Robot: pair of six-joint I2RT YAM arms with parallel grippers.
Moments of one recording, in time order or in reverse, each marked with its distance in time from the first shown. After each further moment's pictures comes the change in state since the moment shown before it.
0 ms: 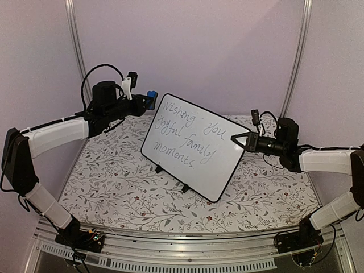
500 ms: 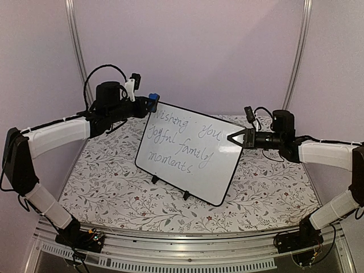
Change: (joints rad) left arm -0.033 0.005 0.013 -0.049 -0.059 0.008; right arm 0.003 0.025 0.143 -0.236 -0.095 -0.047
